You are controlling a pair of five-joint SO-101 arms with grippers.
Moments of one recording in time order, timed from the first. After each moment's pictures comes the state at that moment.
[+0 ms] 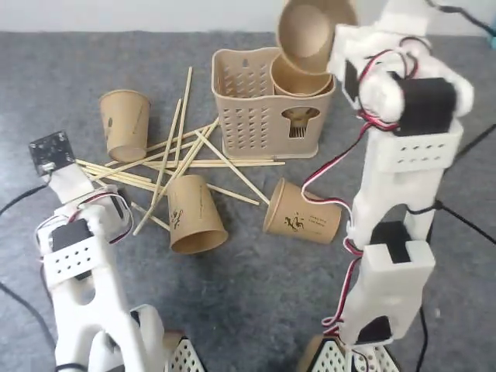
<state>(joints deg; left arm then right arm) -30.9 -40.8 62.2 47.7 6.8 -10.7 20.7 -78.9 100.6 -11.5</state>
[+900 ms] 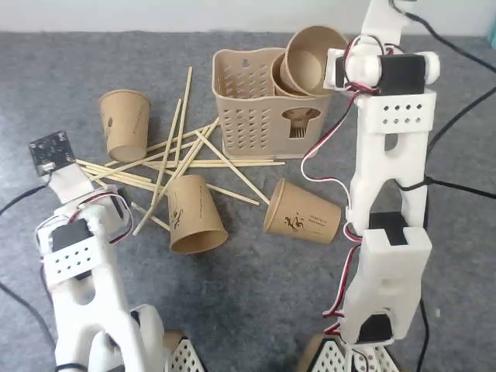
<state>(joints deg) -30.9 -40.8 62.2 47.7 6.8 -7.9 27.3 -68.2 100.1 -9.9</state>
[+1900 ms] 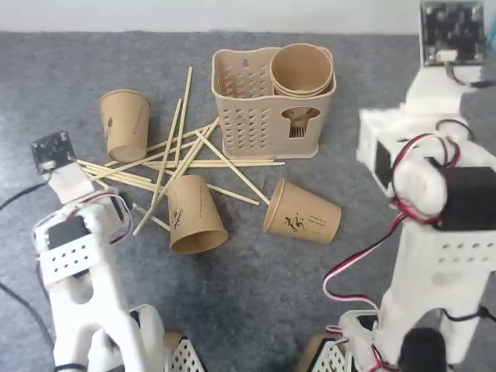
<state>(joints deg) -30.2 -40.8 57.0 56.9 3.3 -2.6 -23.9 -21.8 100.7 0.8</state>
